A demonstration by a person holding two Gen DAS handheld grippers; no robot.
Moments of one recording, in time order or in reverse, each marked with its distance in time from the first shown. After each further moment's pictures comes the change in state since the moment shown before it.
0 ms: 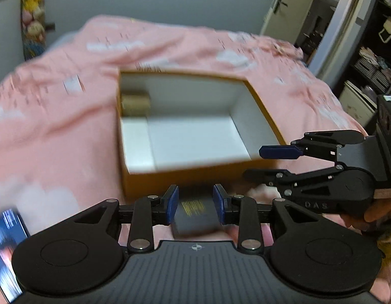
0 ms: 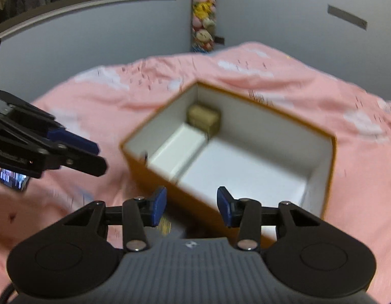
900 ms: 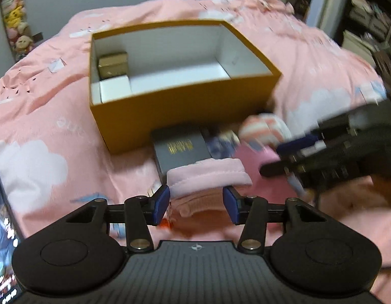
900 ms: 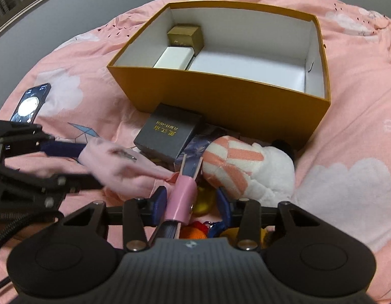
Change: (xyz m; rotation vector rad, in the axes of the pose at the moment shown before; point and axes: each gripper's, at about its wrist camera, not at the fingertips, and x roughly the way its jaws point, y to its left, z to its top) left arm 0.038 -0.035 -0.063 0.156 0.061 0.115; right arm 0.004 -0.002 -0.081 0.262 0.212 0.035
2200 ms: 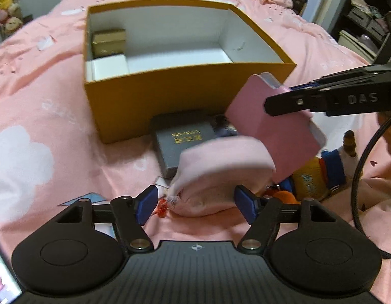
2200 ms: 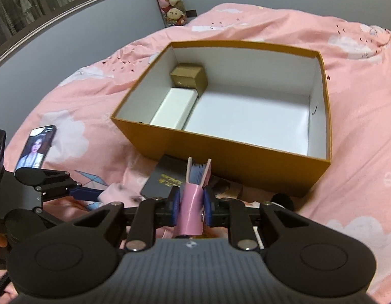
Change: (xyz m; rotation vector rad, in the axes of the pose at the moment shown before) left arm 0.035 0.024 -0.001 -0.025 0.085 -0.102; right arm -0.007 -0.008 0.042 0.018 -0.115 0.036
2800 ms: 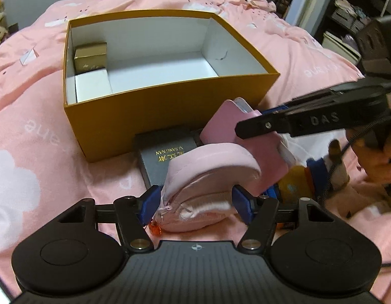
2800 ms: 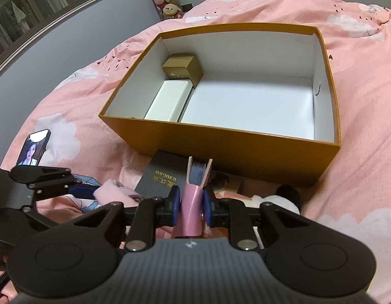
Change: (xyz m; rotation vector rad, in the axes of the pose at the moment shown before) left arm -0.007 -0.005 0.010 0.059 -0.035 -0.050; right arm 0.020 -0.014 -0.005 0.064 0.024 0.050
